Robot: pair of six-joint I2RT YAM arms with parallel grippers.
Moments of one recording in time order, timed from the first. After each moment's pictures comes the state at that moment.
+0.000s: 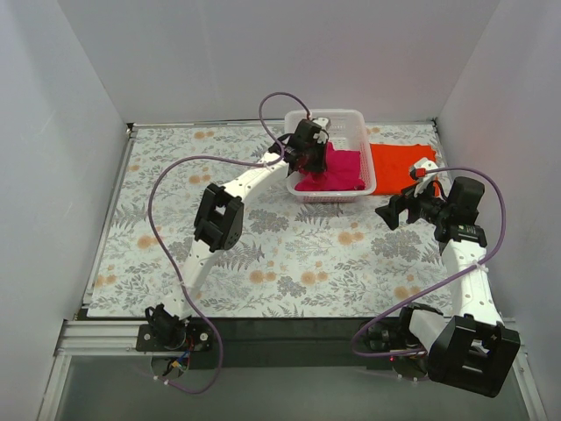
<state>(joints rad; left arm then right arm) -0.66 2.51 2.29 -0.46 0.11 -0.35 -0.23 1.00 0.72 -0.24 -0.85 -0.40</state>
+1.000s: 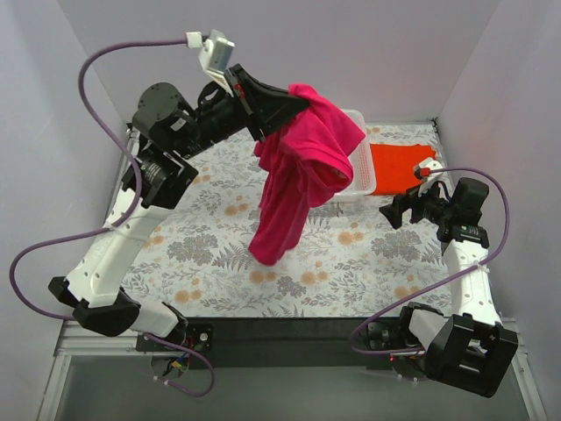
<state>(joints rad) -0.69 1.41 1.95 -0.14 0.44 -0.45 -0.26 1.00 0.72 -0.24 -0.85 -0.40</state>
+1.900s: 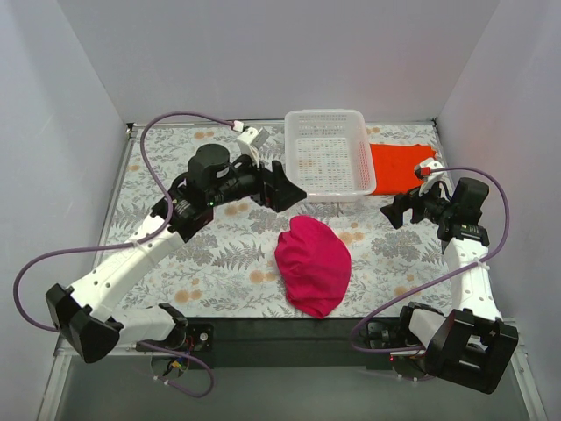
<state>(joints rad) -0.70 1.20 1.24 -0.26 0.42 -0.42 -0.27 1.02 0.72 -0.24 -0.83 -0.40</state>
